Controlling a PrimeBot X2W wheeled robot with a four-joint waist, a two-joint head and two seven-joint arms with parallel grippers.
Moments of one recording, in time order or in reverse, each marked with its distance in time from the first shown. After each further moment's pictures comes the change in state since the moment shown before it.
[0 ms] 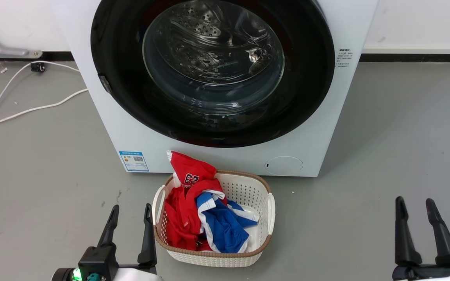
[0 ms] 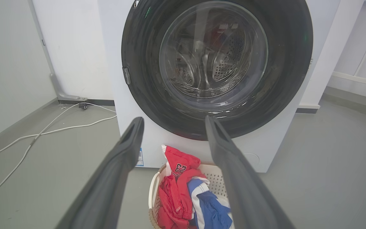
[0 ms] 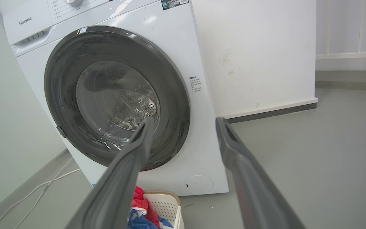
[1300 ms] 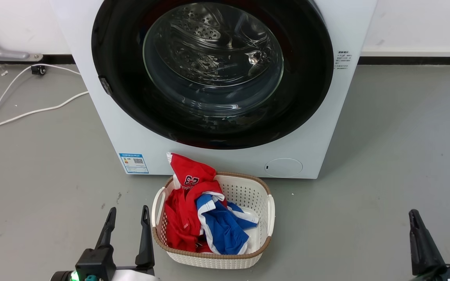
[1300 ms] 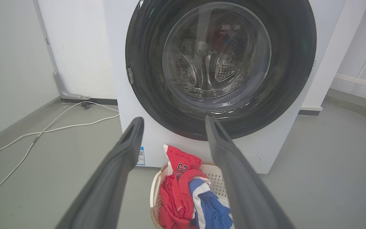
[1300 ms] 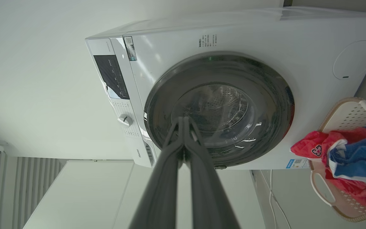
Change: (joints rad) left arm 0.008 -0.001 0.009 0.000 -0.009 0.004 0.000; right arm 0.025 -0.011 0.012 -0.009 1.477 0.000 0.250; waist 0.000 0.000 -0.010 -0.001
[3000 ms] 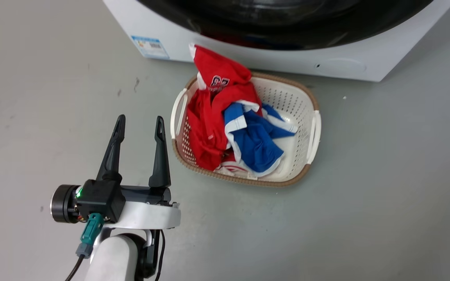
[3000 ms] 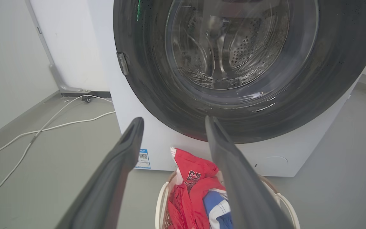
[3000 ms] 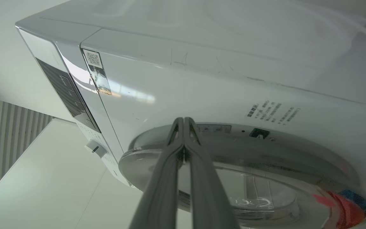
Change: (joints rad) left arm -0.286 0.000 -0.081 -0.103 0.016 0.027 0.000; right arm -1.005 -0.300 -0.272 0.467 -0.069 0.000 0.378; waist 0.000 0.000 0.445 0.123
